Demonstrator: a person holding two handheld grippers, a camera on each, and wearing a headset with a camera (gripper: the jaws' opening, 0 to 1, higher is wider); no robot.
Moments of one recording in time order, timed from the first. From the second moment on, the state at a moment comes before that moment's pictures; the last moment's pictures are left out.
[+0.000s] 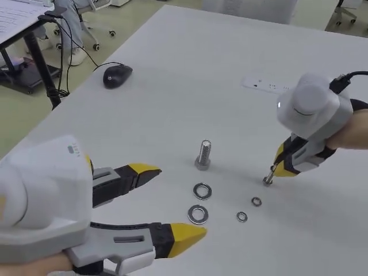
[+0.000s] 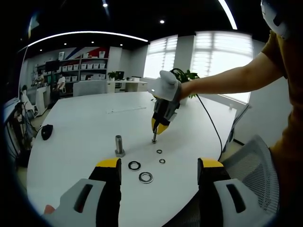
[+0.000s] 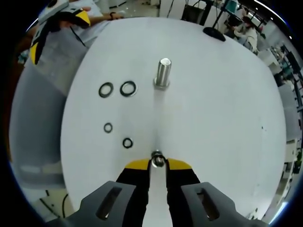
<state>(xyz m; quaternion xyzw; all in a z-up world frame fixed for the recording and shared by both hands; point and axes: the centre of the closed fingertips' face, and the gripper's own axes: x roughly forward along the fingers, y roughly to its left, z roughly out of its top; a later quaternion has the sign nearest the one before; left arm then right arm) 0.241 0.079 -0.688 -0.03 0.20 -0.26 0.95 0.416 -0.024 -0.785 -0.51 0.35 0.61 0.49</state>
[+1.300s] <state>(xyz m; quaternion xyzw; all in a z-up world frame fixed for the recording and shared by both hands) 0.242 0.076 -0.686 -0.02 0.20 -0.27 0.94 0.407 -0.045 -0.795 -0.46 0.36 0.61 0.54</state>
